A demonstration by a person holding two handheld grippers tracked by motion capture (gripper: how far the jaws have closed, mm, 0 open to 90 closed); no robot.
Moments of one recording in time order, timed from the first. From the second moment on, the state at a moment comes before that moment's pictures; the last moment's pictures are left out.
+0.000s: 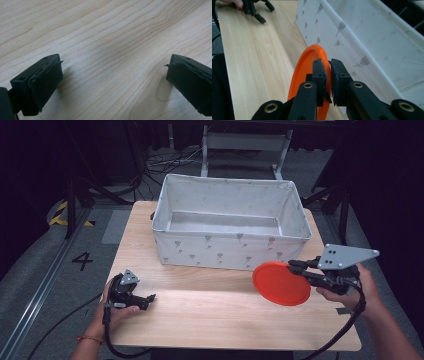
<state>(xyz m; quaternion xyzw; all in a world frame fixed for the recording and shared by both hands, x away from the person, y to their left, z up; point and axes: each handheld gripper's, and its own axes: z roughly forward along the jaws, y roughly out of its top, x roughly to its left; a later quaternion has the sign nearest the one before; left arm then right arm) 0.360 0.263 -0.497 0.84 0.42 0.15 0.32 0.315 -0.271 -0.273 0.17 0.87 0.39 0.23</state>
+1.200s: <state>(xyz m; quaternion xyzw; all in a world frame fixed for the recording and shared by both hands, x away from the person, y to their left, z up) 0.360 0.264 -0.497 0.84 0.41 0.15 0.31 0.407 -0.268 -0.158 0.19 0.86 0.39 0.27</state>
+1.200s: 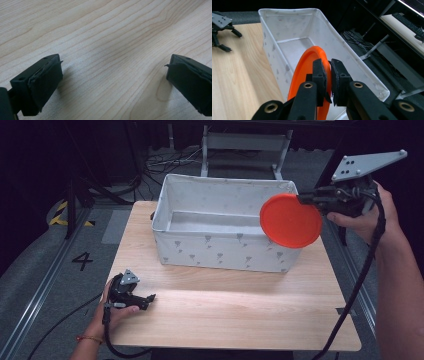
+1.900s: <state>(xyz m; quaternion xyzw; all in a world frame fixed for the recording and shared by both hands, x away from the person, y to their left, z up) 0.361 0.264 -0.497 0.84 0.41 0.14 0.32 0.495 -0.259 -0.188 0.22 0.86 0.39 0.25</state>
